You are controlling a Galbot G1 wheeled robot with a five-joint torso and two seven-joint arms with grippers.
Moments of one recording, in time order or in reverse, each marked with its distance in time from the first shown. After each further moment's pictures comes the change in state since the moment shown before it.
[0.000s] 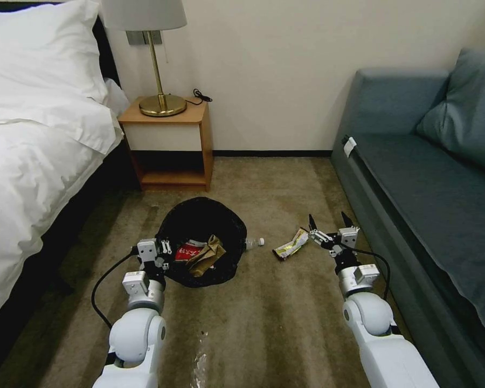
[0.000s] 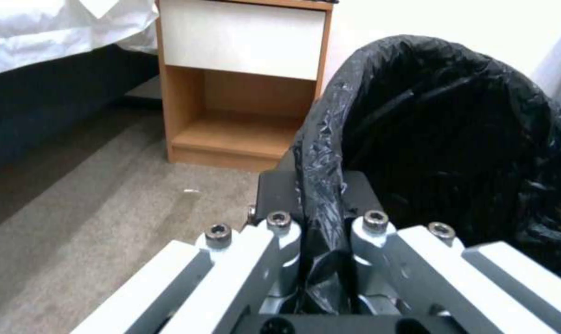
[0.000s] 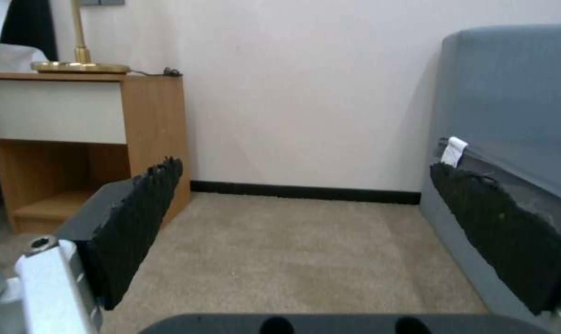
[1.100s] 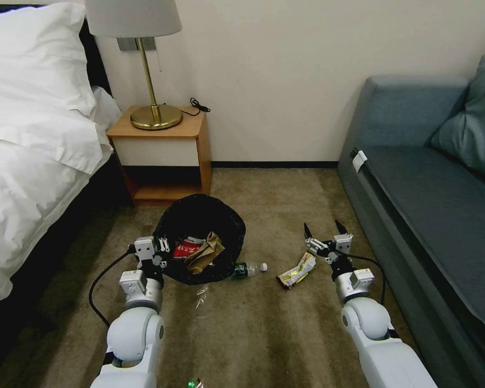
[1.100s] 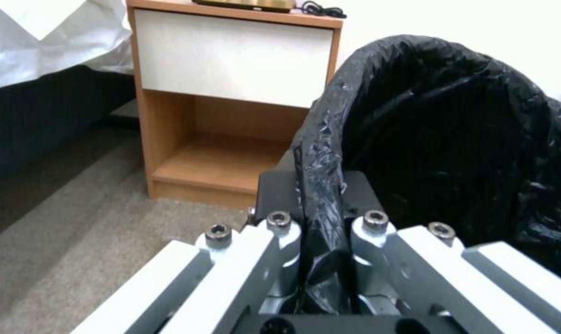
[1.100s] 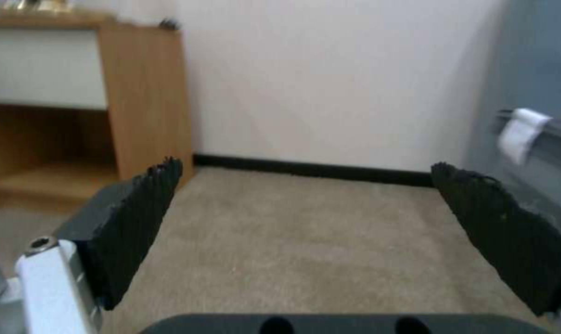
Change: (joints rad) left arm 0.000 -0.001 -0.008 -0.014 -0.014 -0.011 -0.001; right arm 0.018 -0.100 -0.116 -0.072 0.040 -0.012 0.016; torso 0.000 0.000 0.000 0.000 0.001
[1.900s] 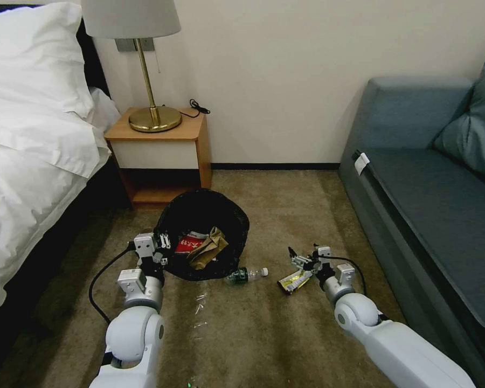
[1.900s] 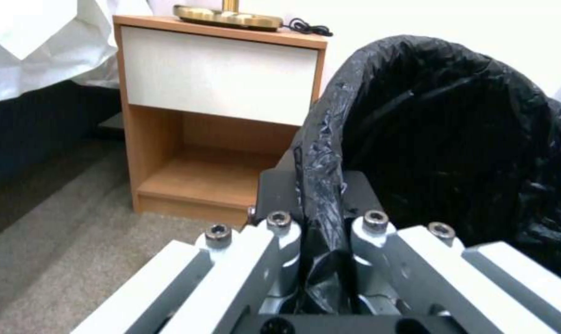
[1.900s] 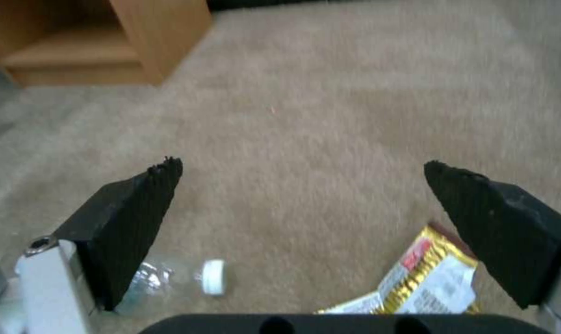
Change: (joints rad) left arm 0.001 -0.002 0.016 -0.034 -0.008 0.004 0.007; right arm 0.268 -0.224 -0.476 -0.203 0.558 -0.194 0.152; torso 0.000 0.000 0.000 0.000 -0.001
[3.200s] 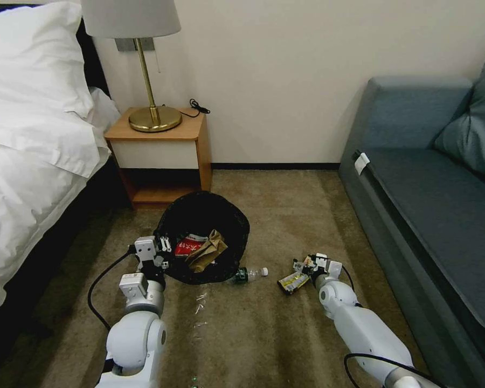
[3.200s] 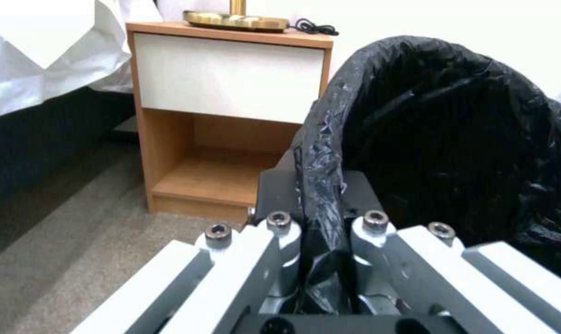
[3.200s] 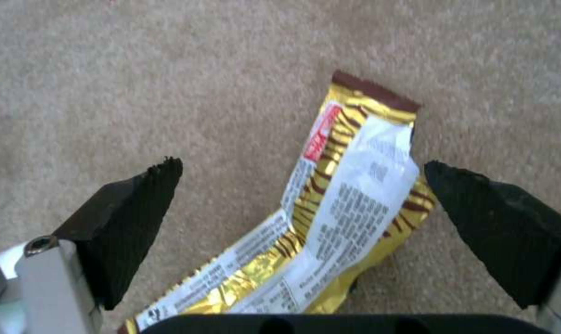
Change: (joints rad) left arm 0.042 -0.016 -0.006 -0.040 0.049 0.000 -0.003; right arm 0.111 0.301 0.264 -0.467 -0.117 -0.174 -0.036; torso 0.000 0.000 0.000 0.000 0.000
